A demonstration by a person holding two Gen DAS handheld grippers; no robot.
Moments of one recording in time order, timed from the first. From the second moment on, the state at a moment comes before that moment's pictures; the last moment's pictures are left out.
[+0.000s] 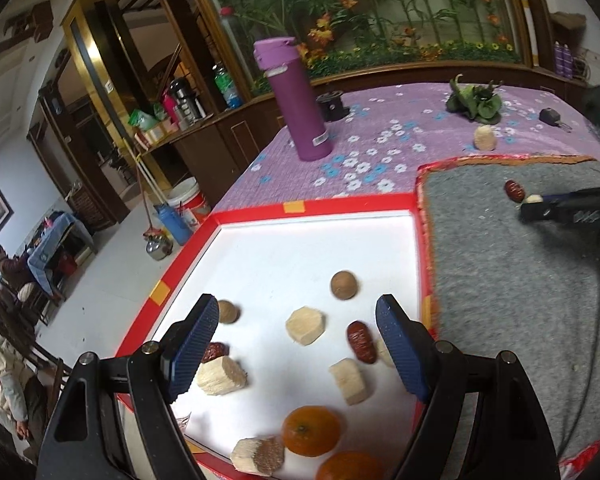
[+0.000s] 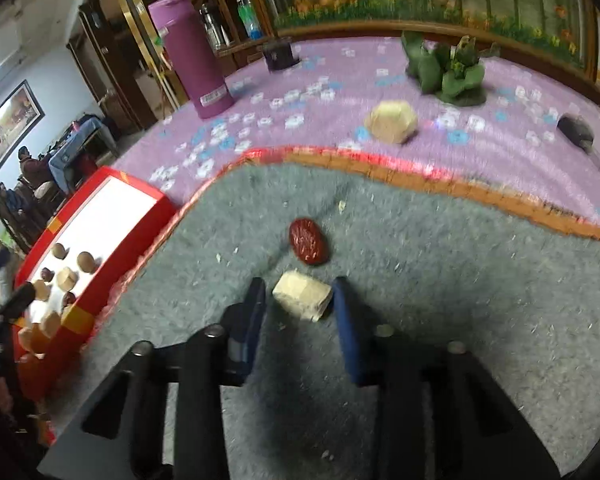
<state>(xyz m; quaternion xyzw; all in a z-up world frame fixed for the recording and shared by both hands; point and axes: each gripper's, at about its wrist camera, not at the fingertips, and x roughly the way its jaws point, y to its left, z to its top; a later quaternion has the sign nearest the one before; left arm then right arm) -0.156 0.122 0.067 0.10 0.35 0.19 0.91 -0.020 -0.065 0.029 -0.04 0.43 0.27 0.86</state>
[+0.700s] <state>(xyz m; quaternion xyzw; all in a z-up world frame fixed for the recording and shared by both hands) -0.004 0.001 0.043 0.04 0.42 0.02 0.90 0.031 -0.166 0.035 0.13 0.45 0.17 0.87</state>
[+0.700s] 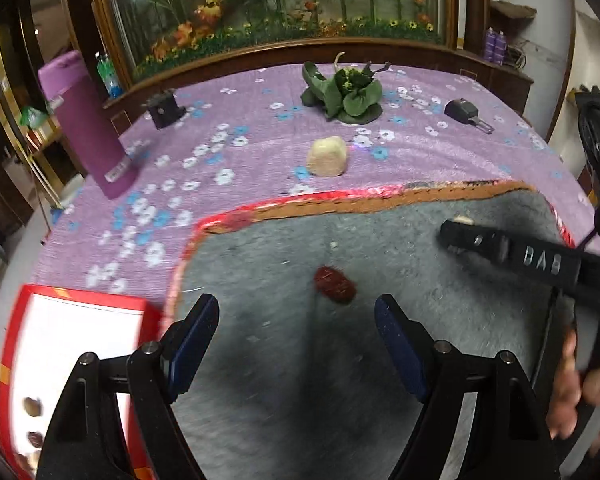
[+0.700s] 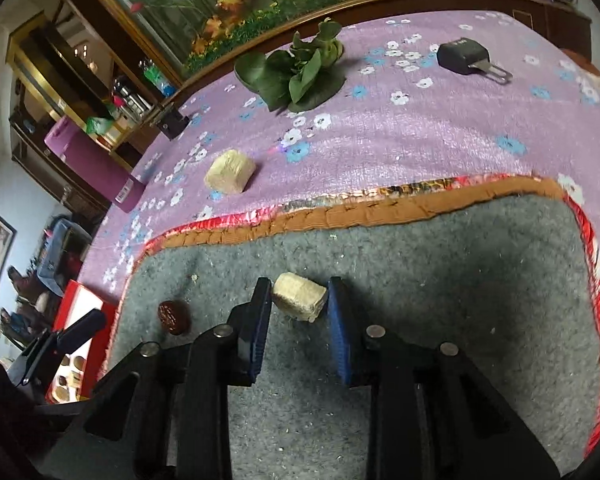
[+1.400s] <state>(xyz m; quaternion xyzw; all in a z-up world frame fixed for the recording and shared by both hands) -0.005 0.010 0.038 0.02 0.41 0.01 0.91 0.028 -0.163 0.041 0.14 0.45 0.19 0.86</state>
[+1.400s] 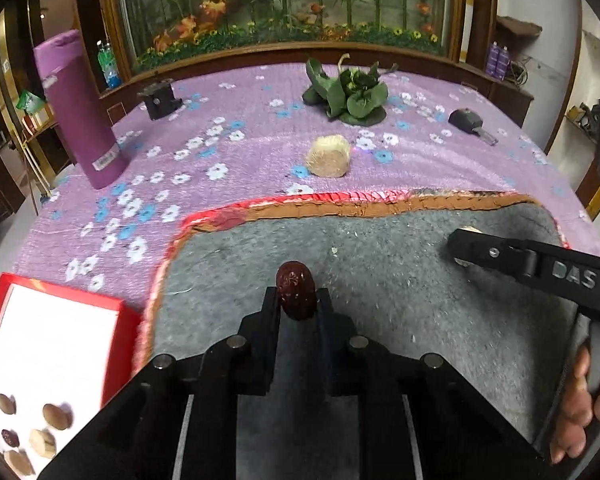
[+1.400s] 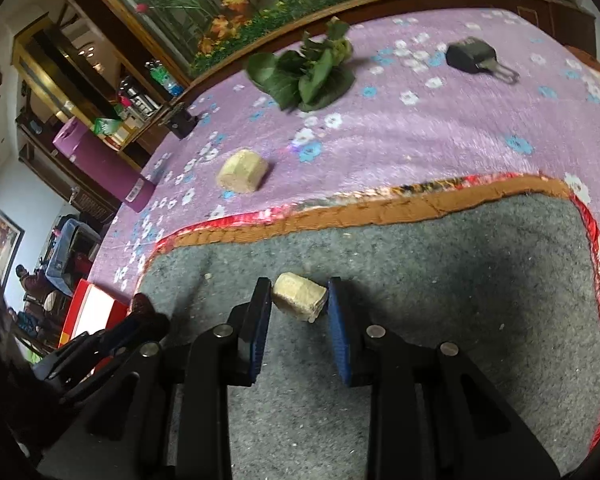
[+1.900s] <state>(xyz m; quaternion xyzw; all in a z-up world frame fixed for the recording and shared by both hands) -0.144 0.071 0.100 0.02 0.31 0.06 0.95 -0.089 -0.075 0.083 0.11 0.35 0.32 0.88</state>
